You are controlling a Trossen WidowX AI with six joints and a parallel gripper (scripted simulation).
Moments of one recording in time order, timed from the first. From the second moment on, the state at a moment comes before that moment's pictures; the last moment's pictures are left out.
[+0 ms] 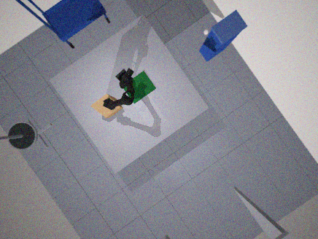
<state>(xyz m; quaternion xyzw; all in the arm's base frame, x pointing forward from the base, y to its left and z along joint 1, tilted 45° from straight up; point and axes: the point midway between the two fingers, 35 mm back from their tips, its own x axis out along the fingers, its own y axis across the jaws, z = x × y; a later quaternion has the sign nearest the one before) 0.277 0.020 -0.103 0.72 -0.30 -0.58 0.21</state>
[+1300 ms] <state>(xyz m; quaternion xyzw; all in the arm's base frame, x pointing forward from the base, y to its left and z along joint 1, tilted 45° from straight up) 0.279 0.009 -0.113 0.72 -0.30 -0.58 0.22</state>
